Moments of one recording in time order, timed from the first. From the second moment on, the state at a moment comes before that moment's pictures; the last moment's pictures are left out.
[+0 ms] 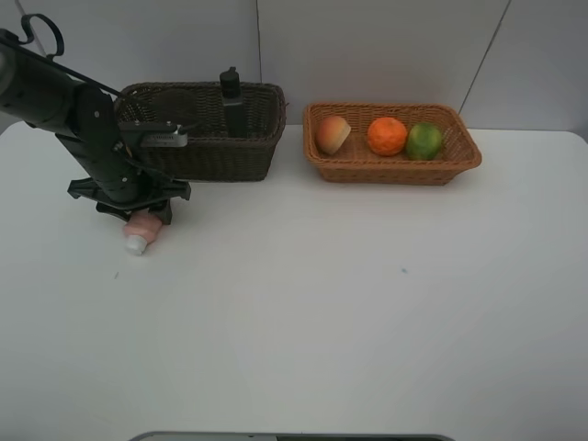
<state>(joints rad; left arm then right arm) -0.25 2.04 -1.07 0.09 0.35 -0.26 -0.04 -0.01 -0.53 -0.05 1.06 0.07</state>
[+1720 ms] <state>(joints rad) -0.26 1.65 -1.14 0.08 0.07 -0.26 -0.04 -0.01 -0.53 -0.05 1.06 0.07</state>
